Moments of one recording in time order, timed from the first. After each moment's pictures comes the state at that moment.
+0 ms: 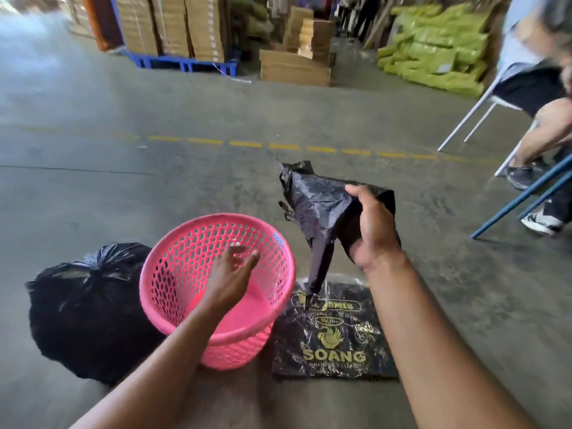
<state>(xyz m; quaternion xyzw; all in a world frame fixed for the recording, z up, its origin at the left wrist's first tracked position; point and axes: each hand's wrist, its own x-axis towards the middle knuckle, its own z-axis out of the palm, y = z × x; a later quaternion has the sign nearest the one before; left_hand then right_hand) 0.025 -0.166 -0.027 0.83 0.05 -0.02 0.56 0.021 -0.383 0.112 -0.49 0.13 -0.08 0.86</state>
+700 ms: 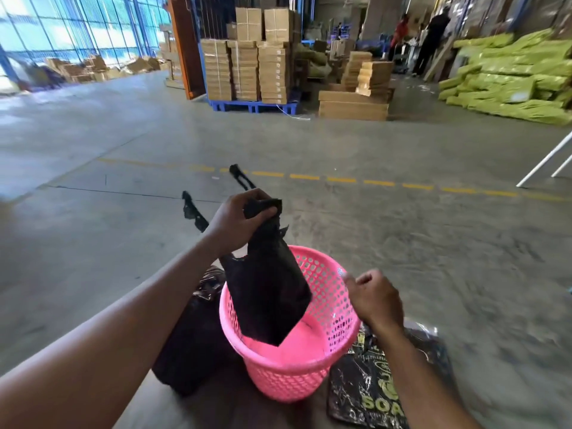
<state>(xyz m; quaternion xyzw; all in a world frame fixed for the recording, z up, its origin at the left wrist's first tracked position) 0.089 -0.037 0.121 0.84 -0.14 0.15 0.51 0.026 -0.311 0.032 -0.92 0.16 -0.07 0.36</state>
